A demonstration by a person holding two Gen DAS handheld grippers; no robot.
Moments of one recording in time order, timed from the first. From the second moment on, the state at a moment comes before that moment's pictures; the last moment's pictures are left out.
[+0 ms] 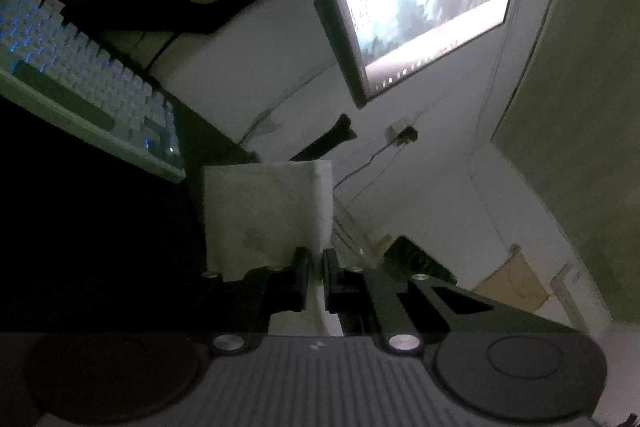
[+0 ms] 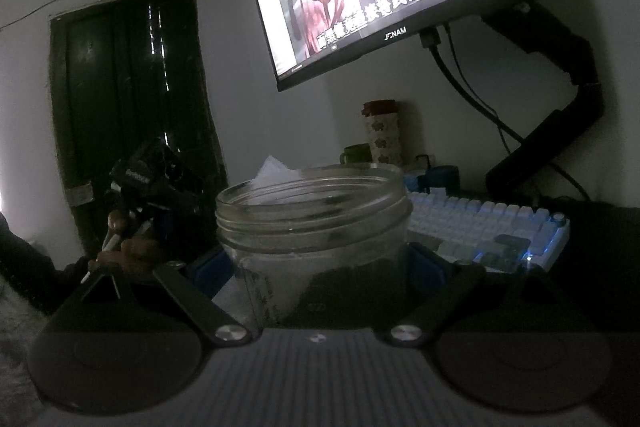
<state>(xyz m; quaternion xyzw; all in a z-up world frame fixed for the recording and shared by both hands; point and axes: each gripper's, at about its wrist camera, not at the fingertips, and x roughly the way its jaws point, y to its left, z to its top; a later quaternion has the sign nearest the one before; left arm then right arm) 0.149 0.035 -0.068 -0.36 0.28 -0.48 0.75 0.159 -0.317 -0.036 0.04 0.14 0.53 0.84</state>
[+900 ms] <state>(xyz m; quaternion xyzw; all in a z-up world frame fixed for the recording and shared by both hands) 0.158 0.044 -0.079 -0.40 0.32 -0.47 0.72 0.155 -0.312 -0.038 0.03 0.14 0.53 0.83</state>
